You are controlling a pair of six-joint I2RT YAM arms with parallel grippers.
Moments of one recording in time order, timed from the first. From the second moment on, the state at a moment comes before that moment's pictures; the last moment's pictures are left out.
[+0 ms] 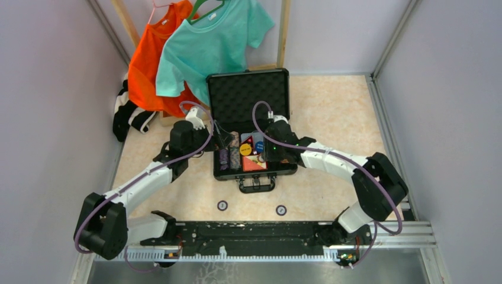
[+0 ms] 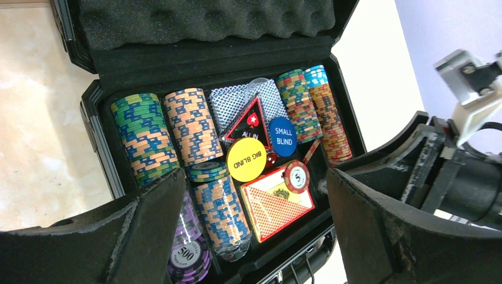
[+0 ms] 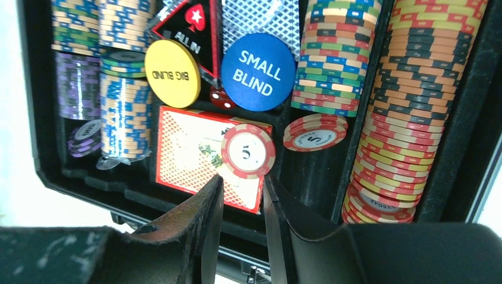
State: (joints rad) left arm -0.43 1.19 0.62 0.20 0.17 -0.58; right arm 0.72 1.53 0.92 -0.23 0.07 0.57
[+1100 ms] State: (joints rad) left arm -0.44 1.18 0.62 0.20 0.15 -0.58; right arm 0.72 1.73 1.05 -0.19 0.06 0.52
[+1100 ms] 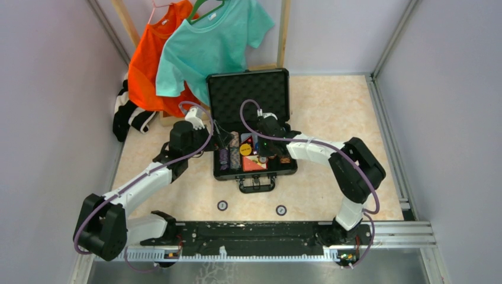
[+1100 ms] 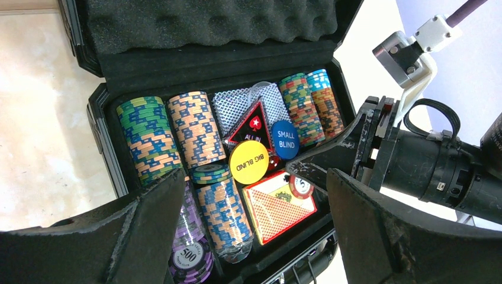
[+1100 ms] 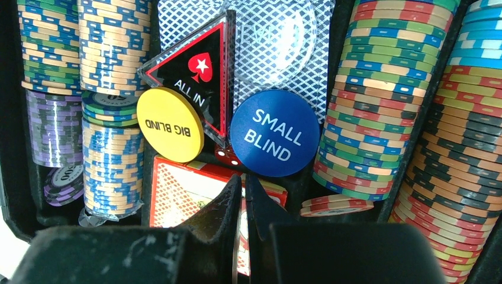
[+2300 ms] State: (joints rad) left arm -0.44 1.18 0.62 0.20 0.15 -0.58; right arm 0.70 1.51 0.88 -0.19 0.08 0.52
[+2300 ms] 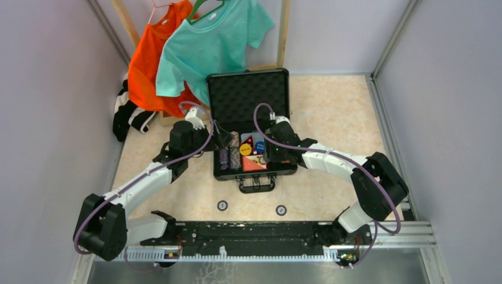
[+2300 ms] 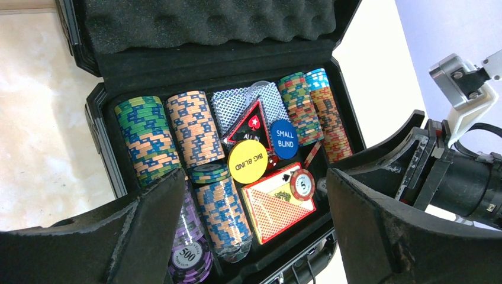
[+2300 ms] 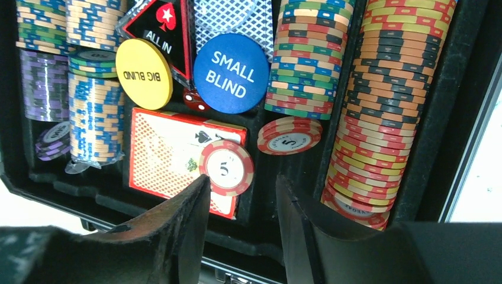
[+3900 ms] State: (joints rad) left arm -0.44 1.17 0.60 0.20 0.15 -0.58; right arm 0.70 1.60 0.88 -0.14 0.01 0.53
